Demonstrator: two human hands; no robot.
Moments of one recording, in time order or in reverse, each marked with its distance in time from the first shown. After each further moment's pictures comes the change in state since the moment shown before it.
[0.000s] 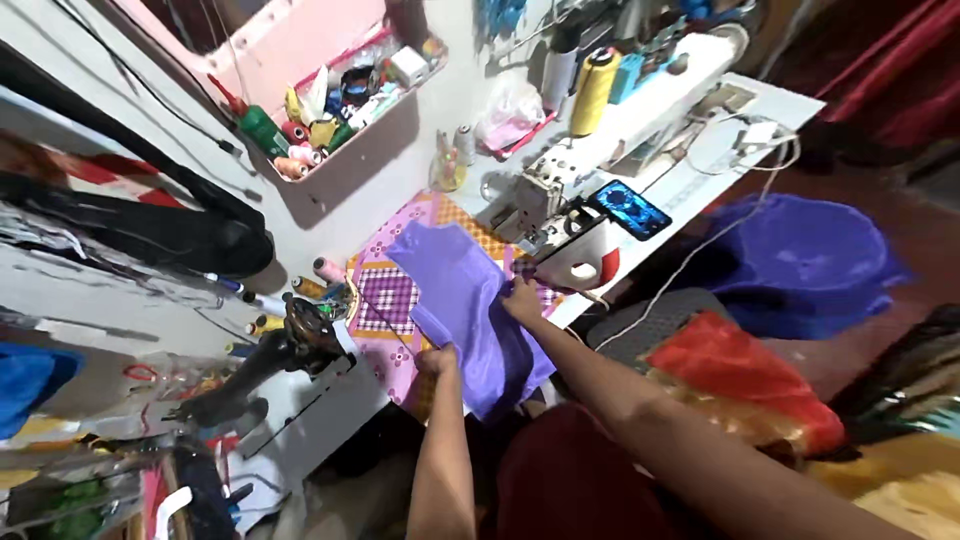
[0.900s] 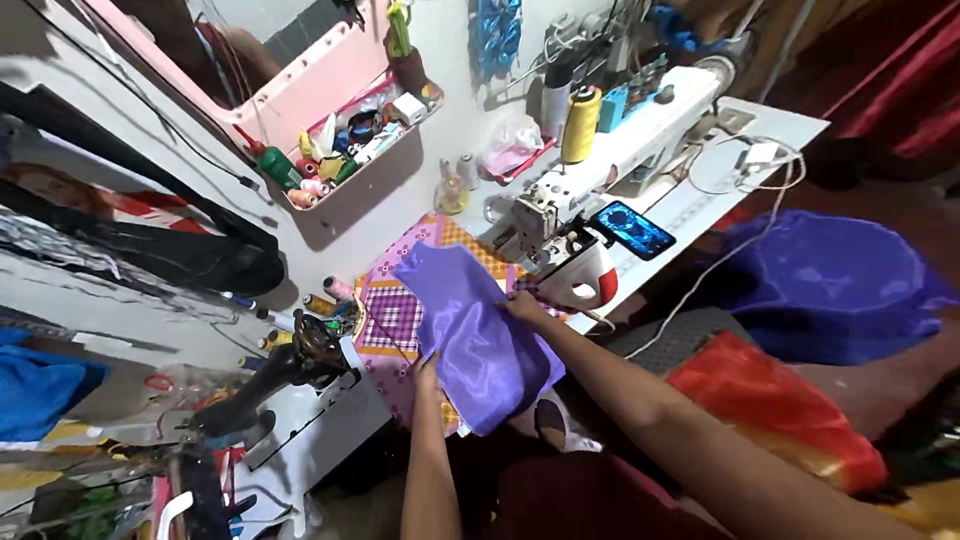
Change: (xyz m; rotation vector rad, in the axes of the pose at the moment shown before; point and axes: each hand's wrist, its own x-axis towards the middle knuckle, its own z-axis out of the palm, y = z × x) left_hand 0.020 -0.014 -0.027 -0.623 -0.265 0.197; right_hand 0.030 -0.004 -0.023 0.236 -0.236 -0.207
